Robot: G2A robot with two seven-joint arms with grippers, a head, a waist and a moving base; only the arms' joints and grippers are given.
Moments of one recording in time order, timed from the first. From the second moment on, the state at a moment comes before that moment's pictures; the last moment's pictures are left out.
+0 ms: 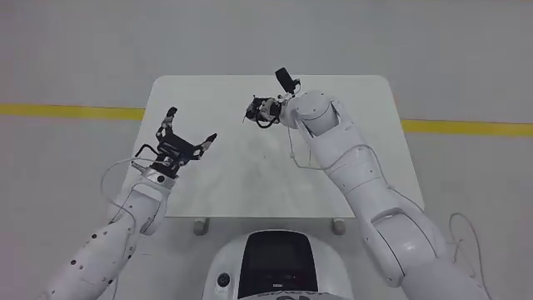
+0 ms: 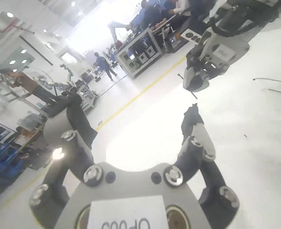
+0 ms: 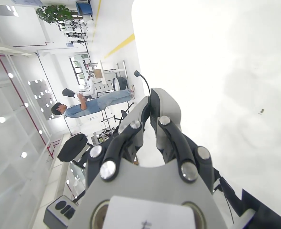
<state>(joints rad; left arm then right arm) 1.53 -0.81 -1.15 -1.73 1.57 0.18 0.29 -0.78 -1.67 1.15 -0.87 -0.23 0.34 0.74</state>
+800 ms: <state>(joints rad) 1.09 -0.60 -0.57 -1.68 1.57 0.33 0.16 -0.77 -1.70 1.11 -0.86 -0.11 0.34 0.66</state>
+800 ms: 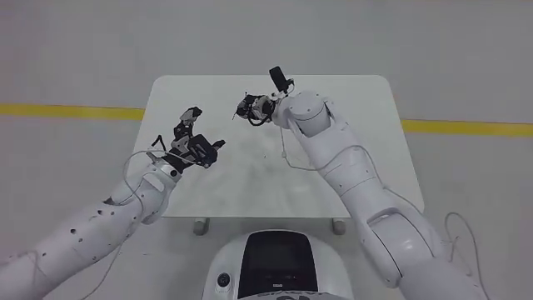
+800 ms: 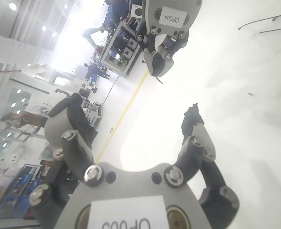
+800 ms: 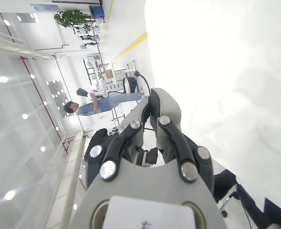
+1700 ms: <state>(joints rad) 0.97 -0.62 -0.46 -1.66 1.57 0.34 0.06 -0.82 -1.70 1.09 -0.94 -0.04 0.34 0.63</state>
